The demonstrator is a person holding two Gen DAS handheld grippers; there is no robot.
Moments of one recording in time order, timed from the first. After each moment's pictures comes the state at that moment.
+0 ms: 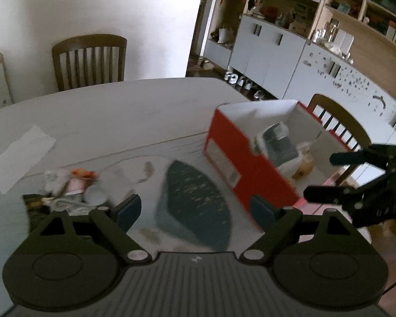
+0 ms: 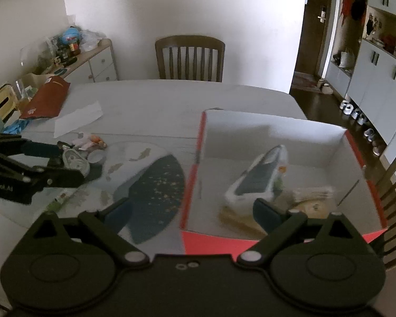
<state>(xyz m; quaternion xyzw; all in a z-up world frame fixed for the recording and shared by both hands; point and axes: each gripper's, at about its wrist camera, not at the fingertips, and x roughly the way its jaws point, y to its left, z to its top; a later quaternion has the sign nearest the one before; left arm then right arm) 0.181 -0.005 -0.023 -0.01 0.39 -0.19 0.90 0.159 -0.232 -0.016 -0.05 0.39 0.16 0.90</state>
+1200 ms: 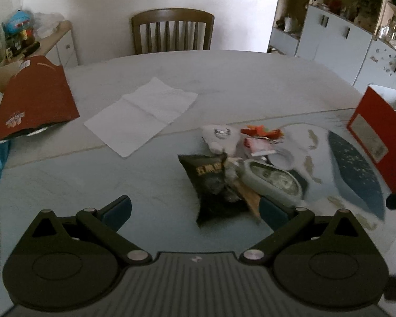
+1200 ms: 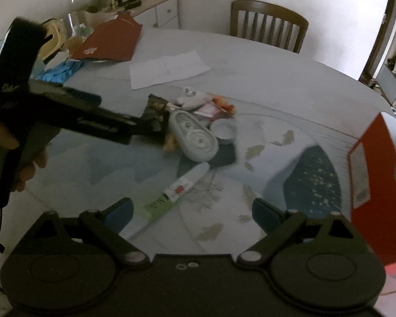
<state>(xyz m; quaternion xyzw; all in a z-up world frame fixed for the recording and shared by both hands) 0.225 0.181 -0.104 0.00 0.42 -0.06 0.91 0.155 -0.009 -0.075 -0.11 0.46 0.23 0.85</state>
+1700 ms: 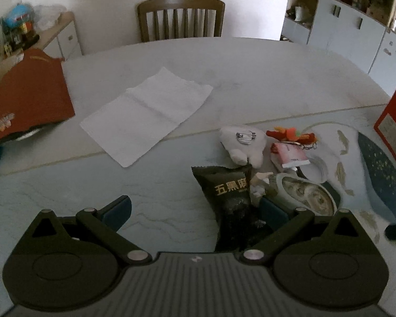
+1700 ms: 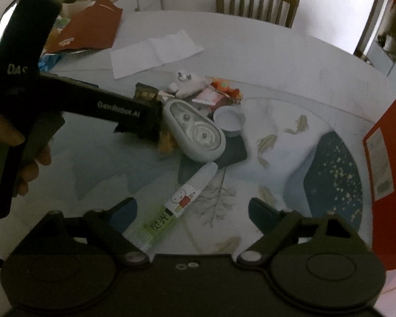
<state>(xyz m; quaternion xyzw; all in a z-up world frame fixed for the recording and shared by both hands) 0.269 0.184 -0.128 0.00 0.45 -0.04 0.89 0.185 0.018 -0.108 -0.09 0.50 0.19 0.84</state>
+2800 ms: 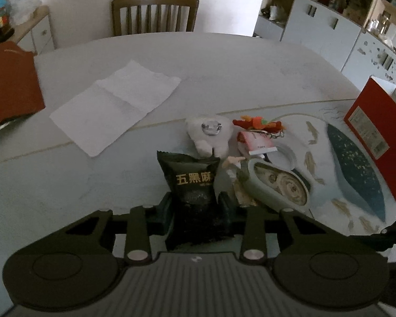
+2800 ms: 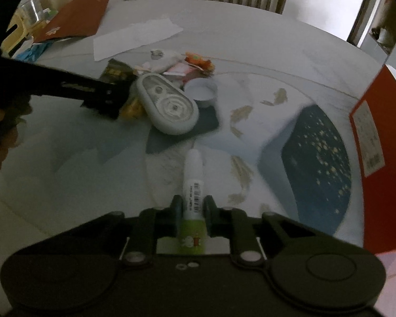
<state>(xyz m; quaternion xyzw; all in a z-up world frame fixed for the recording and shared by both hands) 0.258 0.180 -0.131 -0.02 0.45 -0.11 0.89 0.175 -0.018 -0.123 -0.09 0.51 0.18 0.83</state>
